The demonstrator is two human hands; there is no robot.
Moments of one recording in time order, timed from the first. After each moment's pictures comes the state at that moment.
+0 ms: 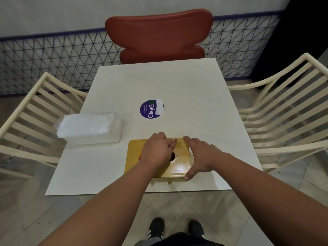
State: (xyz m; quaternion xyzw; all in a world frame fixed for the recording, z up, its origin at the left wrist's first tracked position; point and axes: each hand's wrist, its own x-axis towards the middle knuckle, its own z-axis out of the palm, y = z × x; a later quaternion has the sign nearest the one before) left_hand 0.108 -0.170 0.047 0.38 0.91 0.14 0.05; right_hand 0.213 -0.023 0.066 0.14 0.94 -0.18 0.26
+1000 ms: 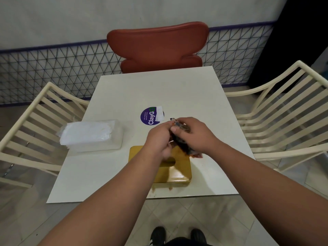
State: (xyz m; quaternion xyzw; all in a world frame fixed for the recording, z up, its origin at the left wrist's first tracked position) left_hand 0.119 -0.136 0.140 -0.10 0.56 0.73 0.38; right_hand 0.182 -0.029 0.124 0.17 0.90 -0.41 -0.07
